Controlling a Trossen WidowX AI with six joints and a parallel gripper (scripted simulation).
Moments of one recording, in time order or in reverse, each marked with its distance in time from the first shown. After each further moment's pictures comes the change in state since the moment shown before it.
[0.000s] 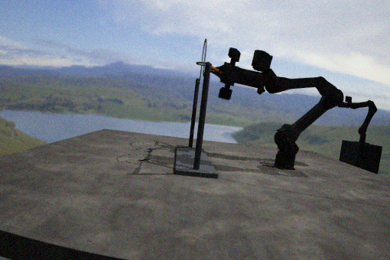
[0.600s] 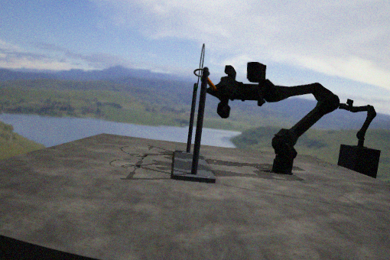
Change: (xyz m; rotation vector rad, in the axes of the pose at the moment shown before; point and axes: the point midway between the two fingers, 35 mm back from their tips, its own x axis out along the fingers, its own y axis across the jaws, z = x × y) arm -0.012 0.054 0.008 0.311 0.040 0.173
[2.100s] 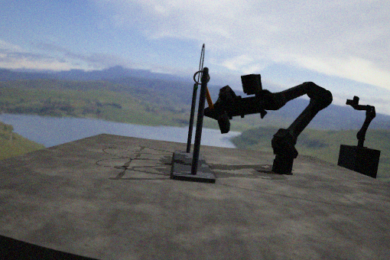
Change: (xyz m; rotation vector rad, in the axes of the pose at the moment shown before) arm -0.014 0.088 0.024 0.533 -0.018 0.264
